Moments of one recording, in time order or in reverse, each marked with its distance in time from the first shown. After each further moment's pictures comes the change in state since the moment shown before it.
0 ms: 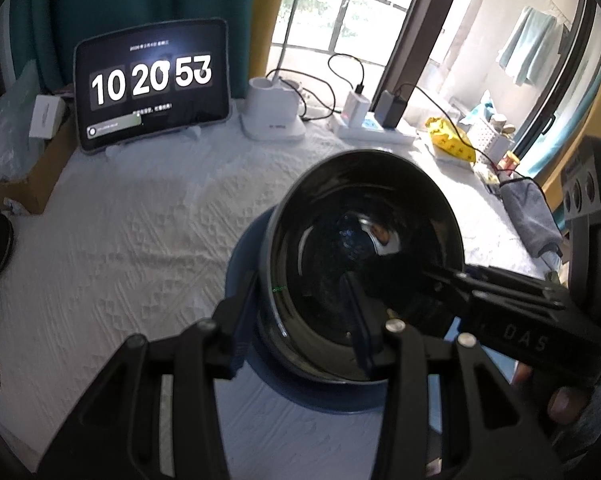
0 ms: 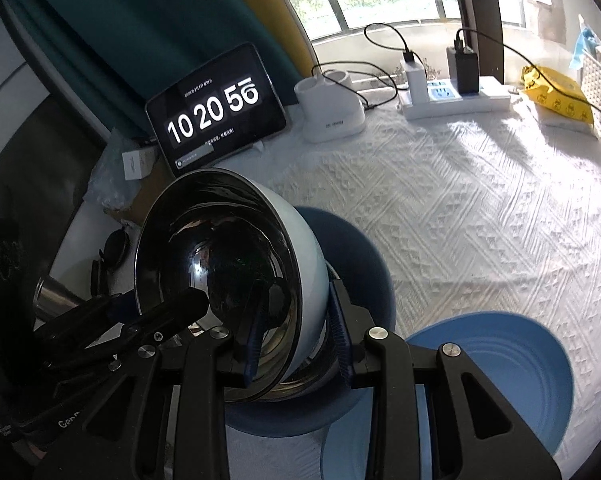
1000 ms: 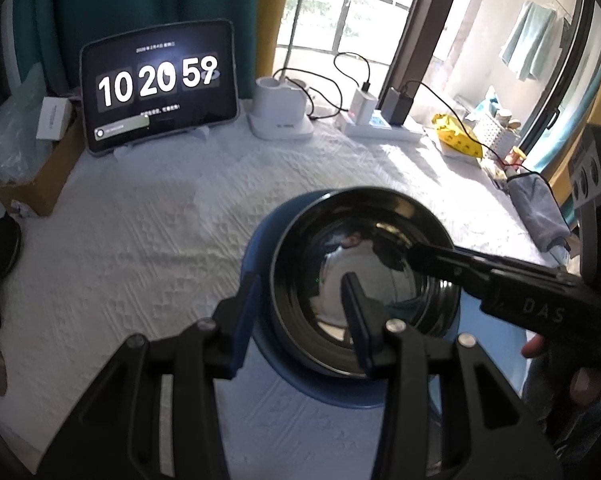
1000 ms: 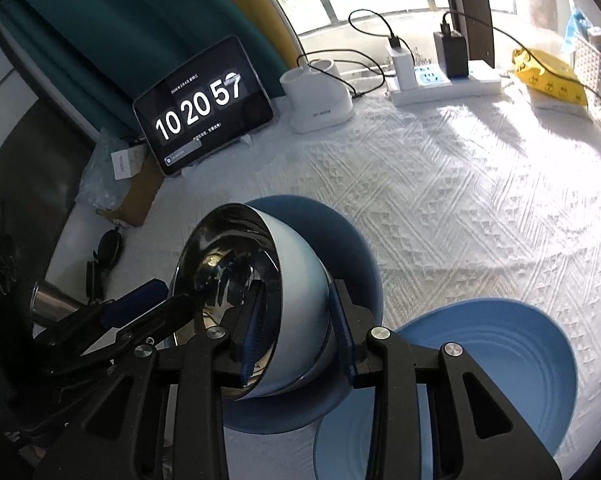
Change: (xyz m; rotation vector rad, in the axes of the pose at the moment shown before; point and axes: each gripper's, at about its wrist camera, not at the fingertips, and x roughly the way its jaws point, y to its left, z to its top) left arm -0.003 0.004 -0.004 0.016 -0.015 0.031; right arm -0.001 -0.005 -0.001 0.025 0.006 -0.021
